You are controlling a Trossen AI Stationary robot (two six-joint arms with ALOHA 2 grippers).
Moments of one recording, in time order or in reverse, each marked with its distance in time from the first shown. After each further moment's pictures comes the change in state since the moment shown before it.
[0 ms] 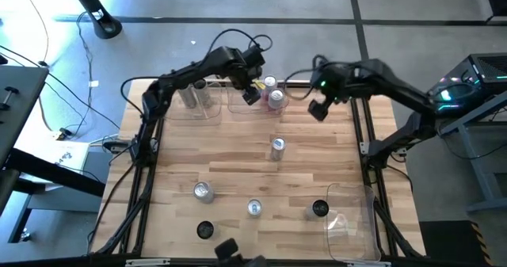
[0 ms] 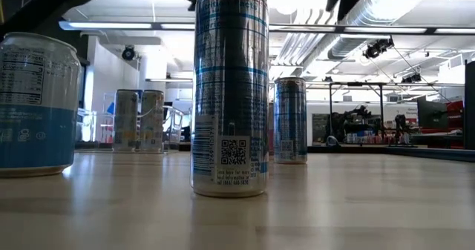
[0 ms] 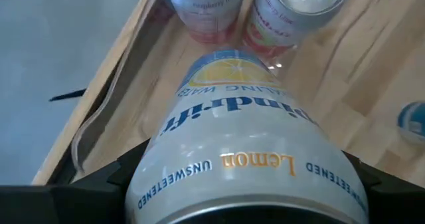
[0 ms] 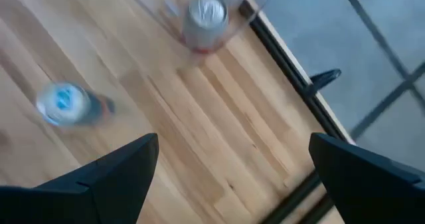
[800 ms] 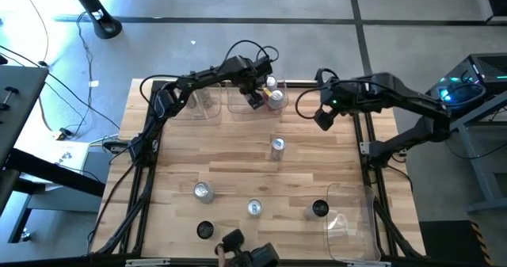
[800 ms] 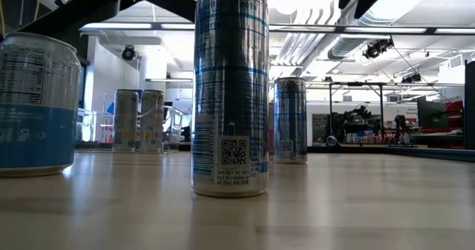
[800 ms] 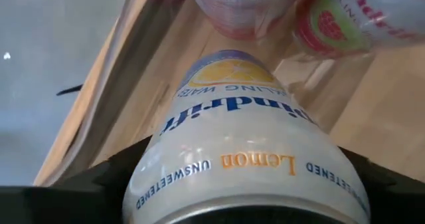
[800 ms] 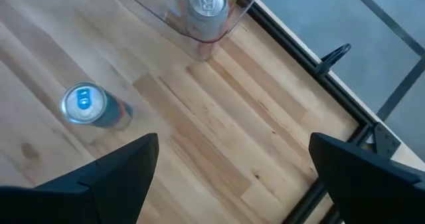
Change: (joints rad) left arm 0.015 0.184 0.002 0.086 -0.091 0.017; right arm 0.126 -0.140 -0.174 0.037 0.058 0.251
